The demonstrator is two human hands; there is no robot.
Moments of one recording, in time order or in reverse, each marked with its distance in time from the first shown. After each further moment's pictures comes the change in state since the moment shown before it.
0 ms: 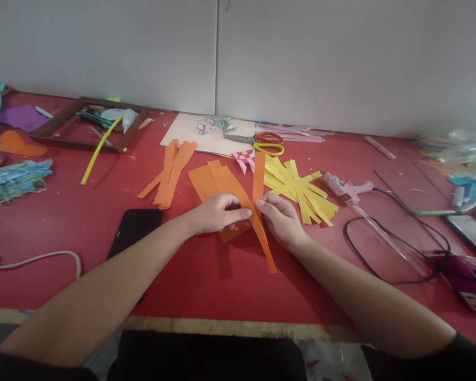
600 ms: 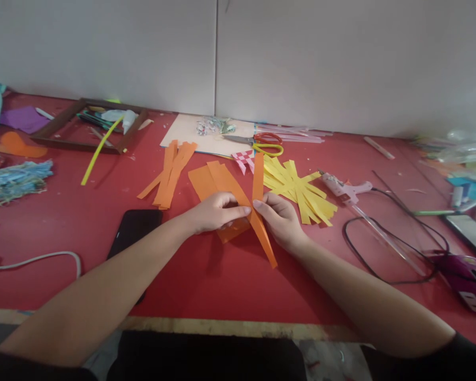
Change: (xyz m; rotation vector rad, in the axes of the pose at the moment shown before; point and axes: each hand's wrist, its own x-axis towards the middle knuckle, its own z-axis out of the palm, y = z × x) left_hand 0.002 -0.003 -0.002 -0.040 0.046 -0.004; right_hand -0.001 -0.002 0.003 -0.107 0.085 -0.041
